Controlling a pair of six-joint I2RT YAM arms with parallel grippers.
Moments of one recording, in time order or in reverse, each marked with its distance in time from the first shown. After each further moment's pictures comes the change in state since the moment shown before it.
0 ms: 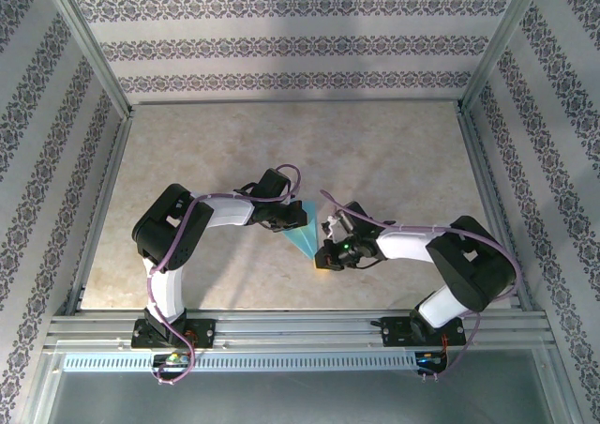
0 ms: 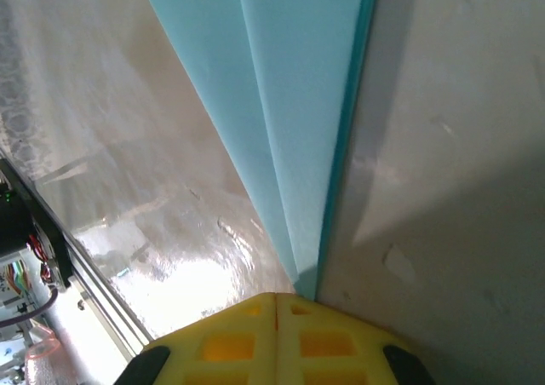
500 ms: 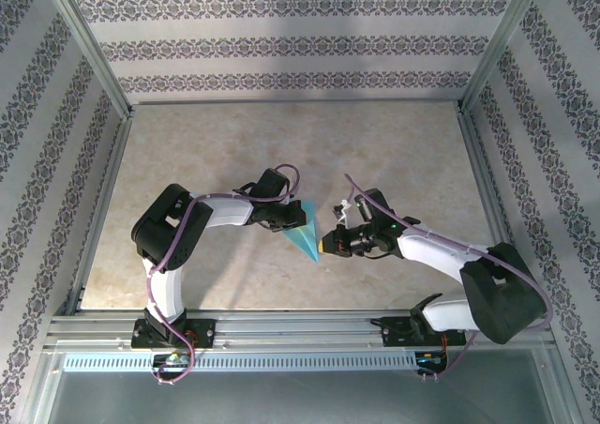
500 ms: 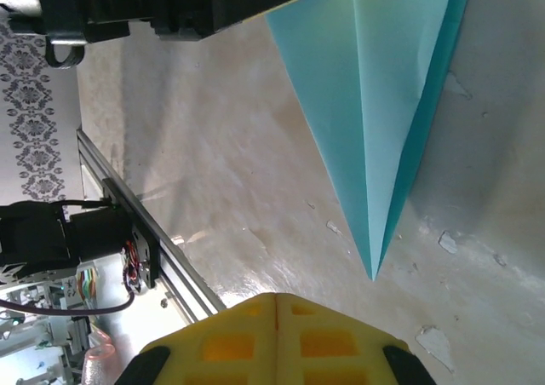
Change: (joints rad) left arm 0.006 -0.005 -0.005 0.002 0.000 0.000; right arm -0.117 -0.190 0.014 -0.051 -0.090 -0.014
